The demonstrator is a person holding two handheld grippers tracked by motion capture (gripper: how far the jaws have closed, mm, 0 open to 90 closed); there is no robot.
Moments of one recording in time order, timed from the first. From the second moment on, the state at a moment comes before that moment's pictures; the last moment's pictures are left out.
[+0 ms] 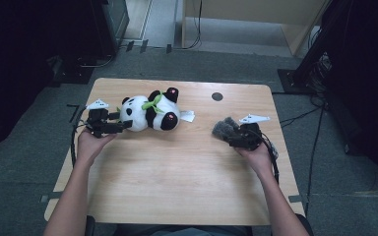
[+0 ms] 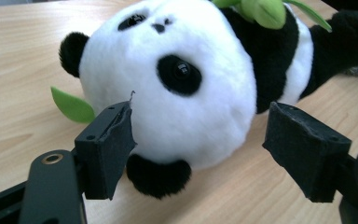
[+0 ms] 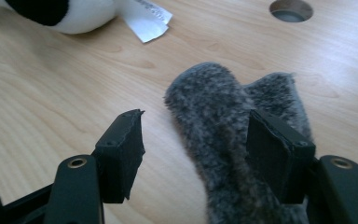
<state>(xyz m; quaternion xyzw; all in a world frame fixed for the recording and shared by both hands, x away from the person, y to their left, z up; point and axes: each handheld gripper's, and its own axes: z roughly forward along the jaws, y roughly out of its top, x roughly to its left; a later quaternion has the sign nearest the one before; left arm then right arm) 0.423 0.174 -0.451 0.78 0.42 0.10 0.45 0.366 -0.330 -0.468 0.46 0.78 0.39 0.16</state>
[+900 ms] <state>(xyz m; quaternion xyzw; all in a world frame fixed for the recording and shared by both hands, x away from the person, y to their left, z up) 0.455 0.166 -0.477 0.78 0.43 0.10 0.45 0.385 -0.350 -0.480 0.48 0.78 0.38 0.15</state>
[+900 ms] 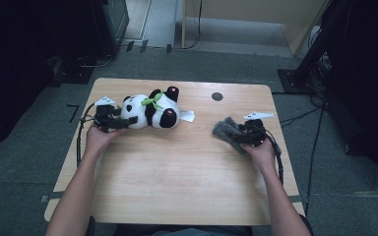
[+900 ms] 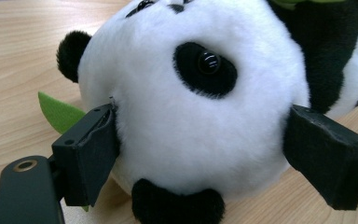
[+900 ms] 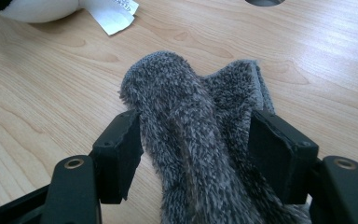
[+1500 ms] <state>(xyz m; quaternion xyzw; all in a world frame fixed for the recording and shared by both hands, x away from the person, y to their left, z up) 0.449 0.163 -0.478 0.79 0.43 0.12 0.43 0.386 -0.362 -0.481 0.50 0.76 0.39 0.15</state>
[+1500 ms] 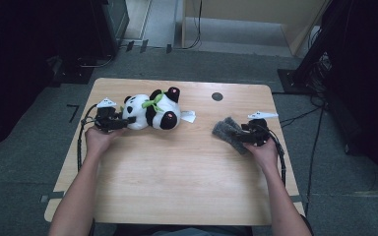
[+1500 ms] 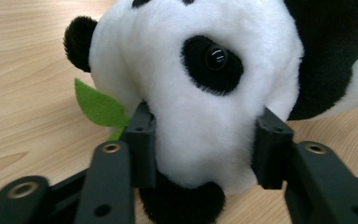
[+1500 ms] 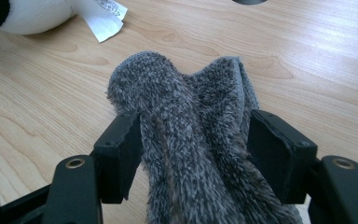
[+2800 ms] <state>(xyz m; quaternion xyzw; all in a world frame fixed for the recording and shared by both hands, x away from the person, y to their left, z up) 0.386 0.137 -0.450 0.76 0.42 0.08 0.49 0.394 -0.366 -0.503 0.50 0.78 0.36 0.14</state>
